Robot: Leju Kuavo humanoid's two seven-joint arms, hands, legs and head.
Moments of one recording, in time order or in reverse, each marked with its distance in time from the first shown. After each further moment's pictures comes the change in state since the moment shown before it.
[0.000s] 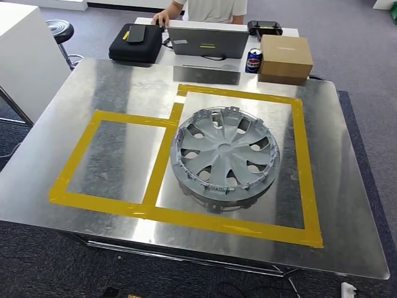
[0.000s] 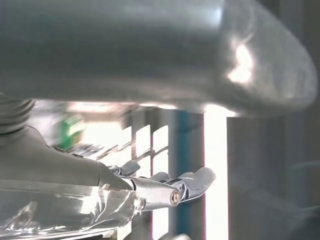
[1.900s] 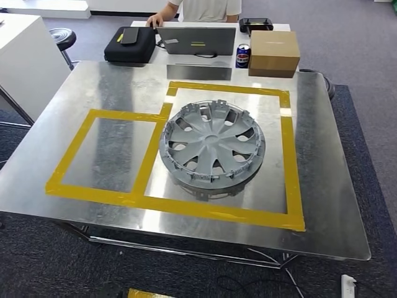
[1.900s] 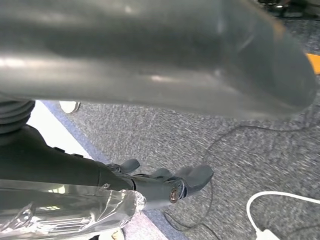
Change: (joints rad) left arm -0.030 0.023 0.028 0.000 -0.008 0.000 0.049; right arm -0.193 -0.073 0.362 1.975 1.330 0.313 0.803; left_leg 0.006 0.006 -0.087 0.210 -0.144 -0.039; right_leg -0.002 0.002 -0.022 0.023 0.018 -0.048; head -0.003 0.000
